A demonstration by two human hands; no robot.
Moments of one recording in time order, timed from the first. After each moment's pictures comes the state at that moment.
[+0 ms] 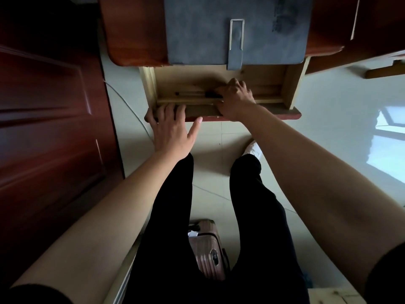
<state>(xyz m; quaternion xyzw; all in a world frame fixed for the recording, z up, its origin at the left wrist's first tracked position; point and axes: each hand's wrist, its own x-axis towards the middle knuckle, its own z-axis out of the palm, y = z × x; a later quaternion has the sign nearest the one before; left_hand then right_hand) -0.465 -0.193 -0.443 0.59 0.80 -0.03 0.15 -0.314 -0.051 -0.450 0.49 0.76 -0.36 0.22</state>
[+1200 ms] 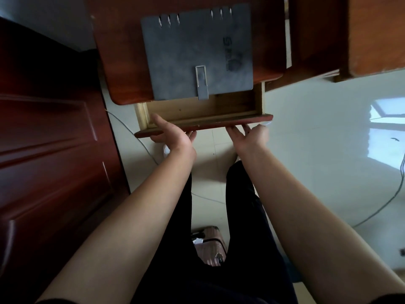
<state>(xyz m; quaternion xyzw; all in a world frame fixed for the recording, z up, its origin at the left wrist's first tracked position) -0.404 -0.104 -0.341 -0.30 0.71 0.50 0.40 -0.261 -0.081 -0.349 0.64 -0.27 -0.58 -0.43</state>
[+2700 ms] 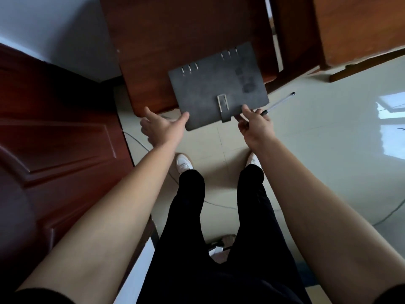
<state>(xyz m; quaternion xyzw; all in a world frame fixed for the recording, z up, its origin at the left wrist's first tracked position) -0.474 -0.103 -0.293 0.25 0.90 0.12 0.33 -0.269 -0.079 -0.306 0.64 -0.05 -0.65 -0.41</state>
